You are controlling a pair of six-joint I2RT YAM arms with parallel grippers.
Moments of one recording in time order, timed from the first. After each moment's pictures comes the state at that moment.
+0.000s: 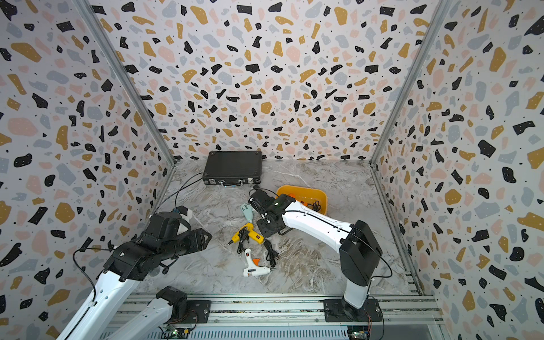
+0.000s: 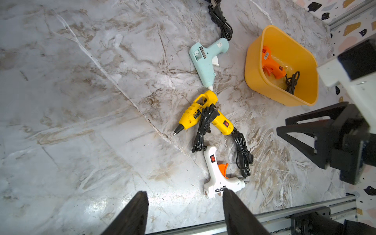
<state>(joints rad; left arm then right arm) -0.37 0.70 0.90 -1.07 0.09 -0.56 0.95 1.76 1.50 -0.99 0.09 0.35</state>
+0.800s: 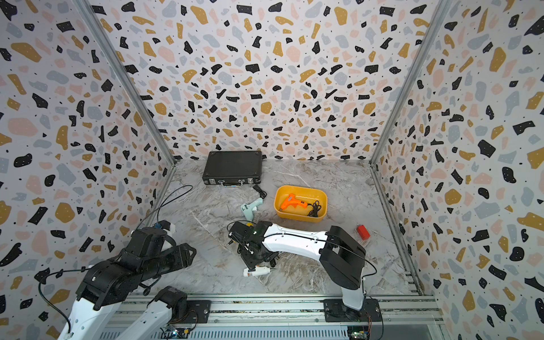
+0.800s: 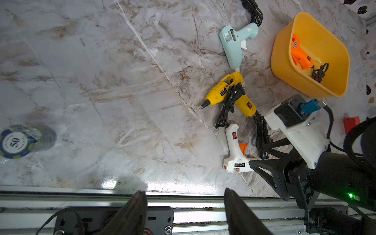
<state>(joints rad) -0.38 0.58 0.98 -1.36 -0.01 -0.60 1.16 1.87 1.42 -0.90 -0.04 0.46</state>
